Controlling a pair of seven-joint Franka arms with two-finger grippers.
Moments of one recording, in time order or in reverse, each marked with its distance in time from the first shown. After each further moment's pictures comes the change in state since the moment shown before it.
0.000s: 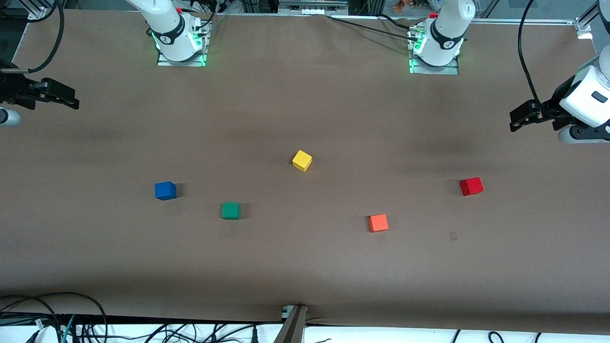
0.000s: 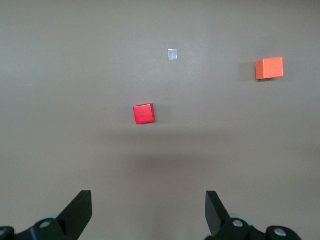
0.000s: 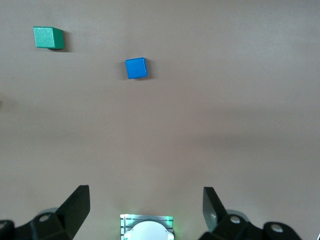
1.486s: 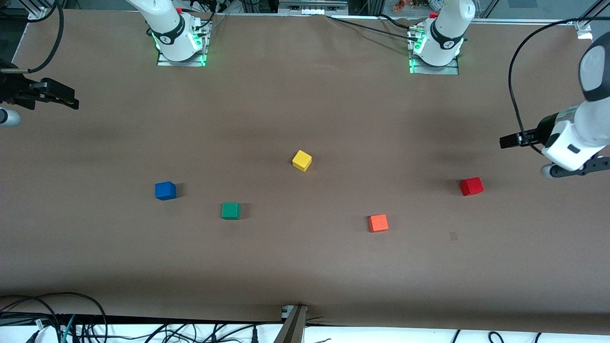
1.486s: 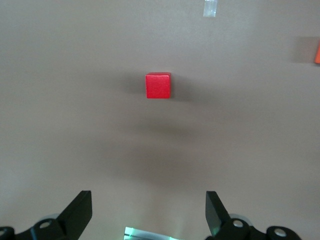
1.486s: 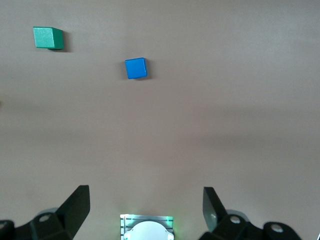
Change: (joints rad) left arm 0.045 0.177 0.013 -0.039 0.000 0.005 -0.104; right arm -0.001 0.000 0.000 0.000 0.000 0.000 0.000
